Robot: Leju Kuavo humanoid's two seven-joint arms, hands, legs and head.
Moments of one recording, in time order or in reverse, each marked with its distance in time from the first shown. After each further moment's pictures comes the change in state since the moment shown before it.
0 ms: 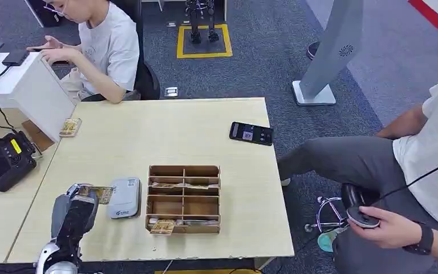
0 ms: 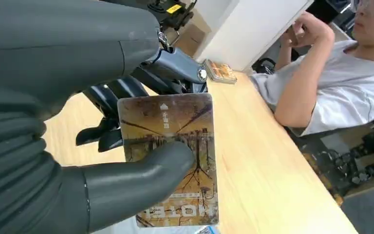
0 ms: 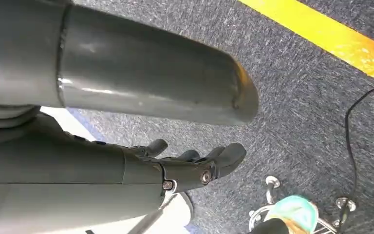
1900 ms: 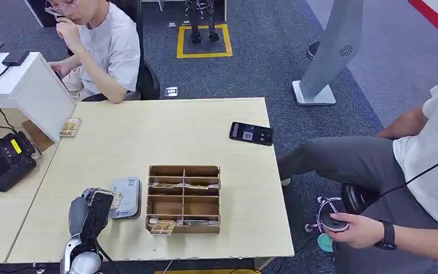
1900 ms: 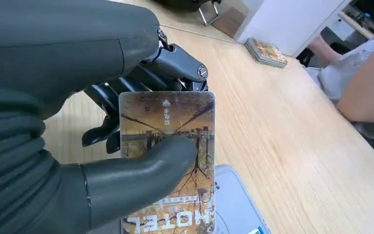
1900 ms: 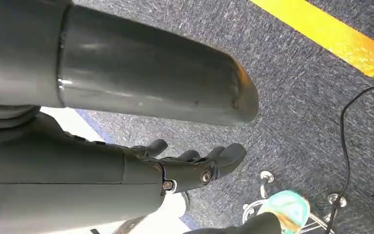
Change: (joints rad) left arm -0.136 -0.064 0.010 0.377 -0.056 0.180 -0.029; right arm -0.005 0.001 0.002 0.000 0.048 0.006 0.015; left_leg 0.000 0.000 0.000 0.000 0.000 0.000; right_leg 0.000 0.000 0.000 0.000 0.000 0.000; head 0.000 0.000
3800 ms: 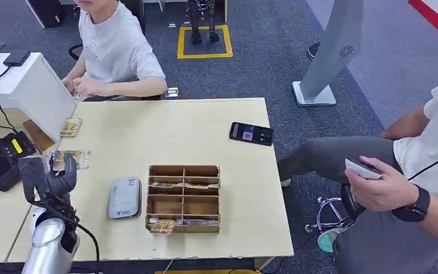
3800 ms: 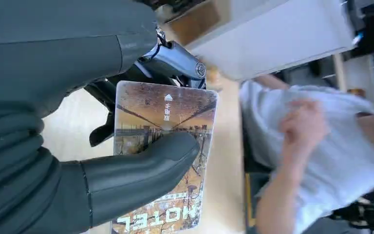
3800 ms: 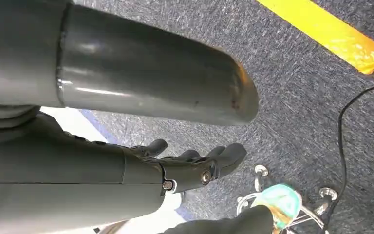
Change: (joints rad) left arm -0.149 0.071 0.051 -0.203 0.505 -0.166 0.020; right arm 0.000 0.008 -0.004 0.001 0.047 -0.006 0.012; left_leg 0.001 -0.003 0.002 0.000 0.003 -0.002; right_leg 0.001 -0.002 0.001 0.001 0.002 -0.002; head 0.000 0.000
